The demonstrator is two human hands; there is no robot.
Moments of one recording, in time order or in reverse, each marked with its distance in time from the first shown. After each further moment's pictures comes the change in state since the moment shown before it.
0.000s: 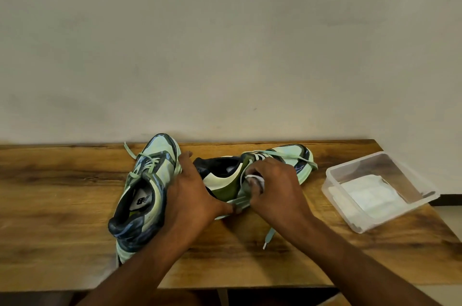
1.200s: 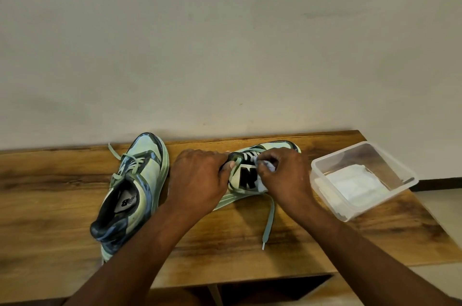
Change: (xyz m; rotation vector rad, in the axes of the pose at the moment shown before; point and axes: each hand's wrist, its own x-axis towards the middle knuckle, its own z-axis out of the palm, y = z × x) left_hand 0.025 0.031 0.009 0.322 0.106 0.660; right_hand 0.008 0.040 -0.015 0.164 0.183 0.225
